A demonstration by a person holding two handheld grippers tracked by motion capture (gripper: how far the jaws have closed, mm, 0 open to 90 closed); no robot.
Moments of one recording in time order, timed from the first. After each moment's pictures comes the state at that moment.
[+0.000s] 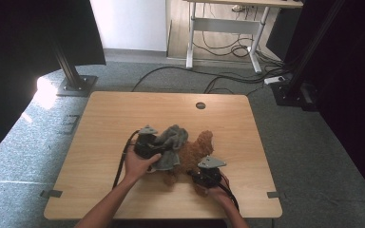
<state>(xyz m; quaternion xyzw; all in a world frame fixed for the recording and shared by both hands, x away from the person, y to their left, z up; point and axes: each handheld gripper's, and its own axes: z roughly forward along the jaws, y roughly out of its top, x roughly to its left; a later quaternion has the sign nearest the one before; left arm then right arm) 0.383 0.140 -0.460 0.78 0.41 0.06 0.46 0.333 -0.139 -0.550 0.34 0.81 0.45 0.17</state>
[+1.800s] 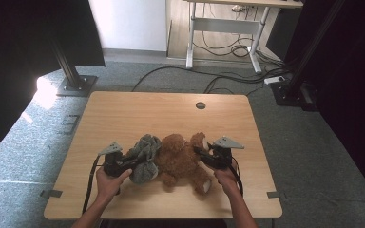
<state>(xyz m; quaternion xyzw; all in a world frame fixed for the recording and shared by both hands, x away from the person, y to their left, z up) 0.332 0.208 -0.485 0.72 0.42 0.04 0.55 0.359 -0.163 -0.486 0.41 0.72 0.52 0.19</state>
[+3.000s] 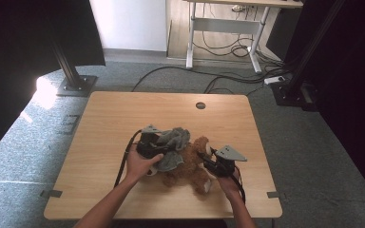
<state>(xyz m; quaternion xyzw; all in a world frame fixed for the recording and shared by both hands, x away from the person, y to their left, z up) 0.384 0.122 -0.453 0.79 0.40 0.04 0.45 0.341 -0.173 -0.503 0.37 0.71 0.54 0.25</state>
